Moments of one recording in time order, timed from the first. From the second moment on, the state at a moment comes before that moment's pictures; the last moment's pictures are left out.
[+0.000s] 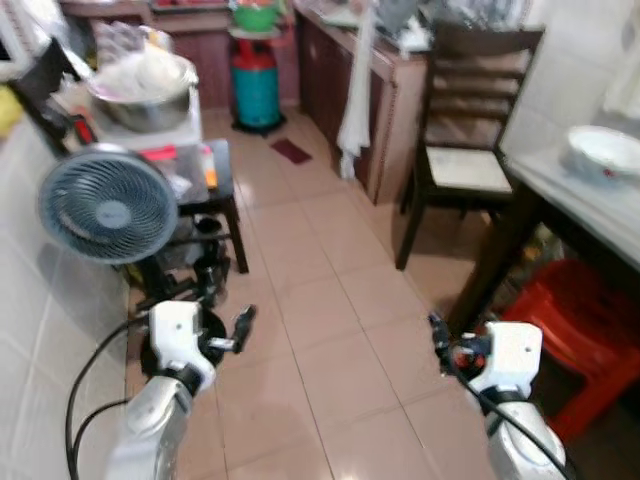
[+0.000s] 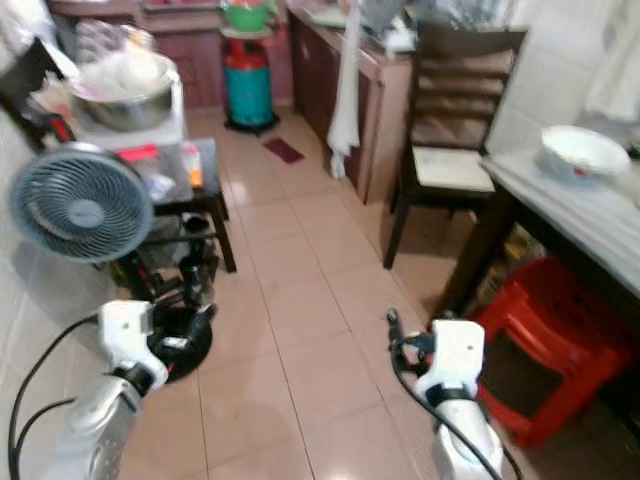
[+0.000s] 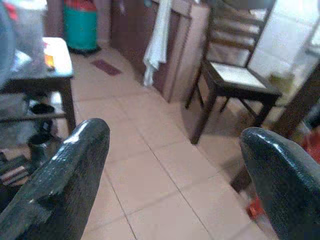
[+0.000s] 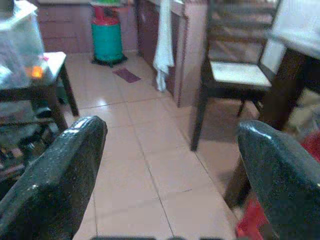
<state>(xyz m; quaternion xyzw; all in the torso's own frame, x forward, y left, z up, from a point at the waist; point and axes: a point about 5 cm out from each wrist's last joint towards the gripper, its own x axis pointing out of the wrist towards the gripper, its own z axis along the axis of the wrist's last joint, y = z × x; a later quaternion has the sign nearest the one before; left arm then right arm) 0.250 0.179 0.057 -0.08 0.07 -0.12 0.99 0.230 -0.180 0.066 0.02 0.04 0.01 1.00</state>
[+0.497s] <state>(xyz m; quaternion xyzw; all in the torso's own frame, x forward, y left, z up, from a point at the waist) 0.253 0.177 0.059 -0.08 0.07 -0.13 0.99 0.228 -0.177 0.066 0.02 0.05 0.01 1.00</state>
